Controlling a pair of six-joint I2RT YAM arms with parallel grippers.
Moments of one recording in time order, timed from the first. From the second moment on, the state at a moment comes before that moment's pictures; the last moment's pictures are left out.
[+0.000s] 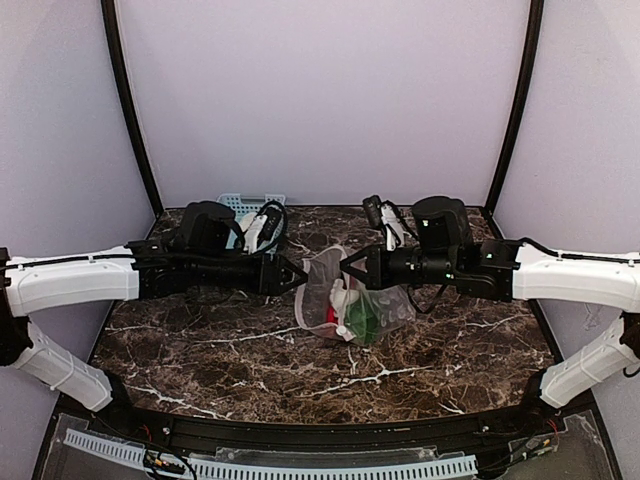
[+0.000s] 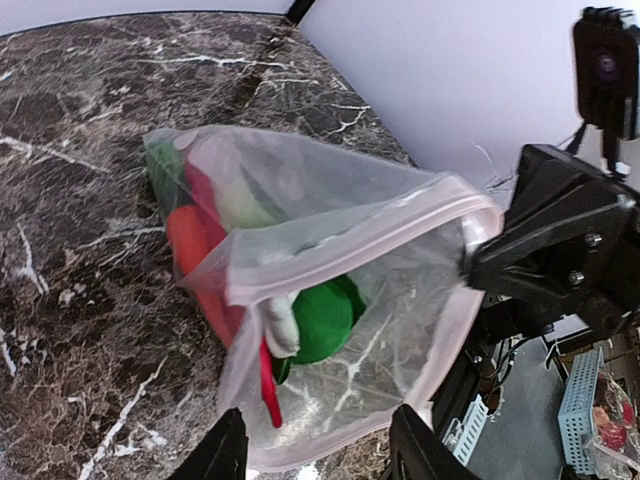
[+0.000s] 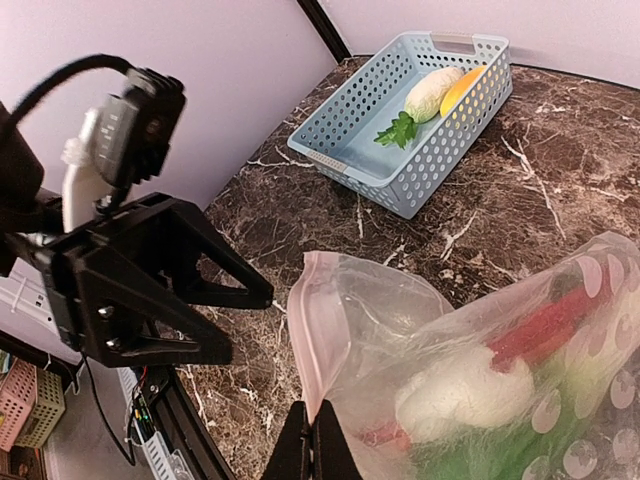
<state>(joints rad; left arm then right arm) -0.86 1.34 0.98 -0.14 0.25 -0.53 0.96 1.34 0.99 -0.06 -0.14 0.52</state>
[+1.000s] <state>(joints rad) -0.82 1.46 0.93 -0.04 0.36 -0.63 0.96 1.30 0.98 -0.09 -0.07 0.51</state>
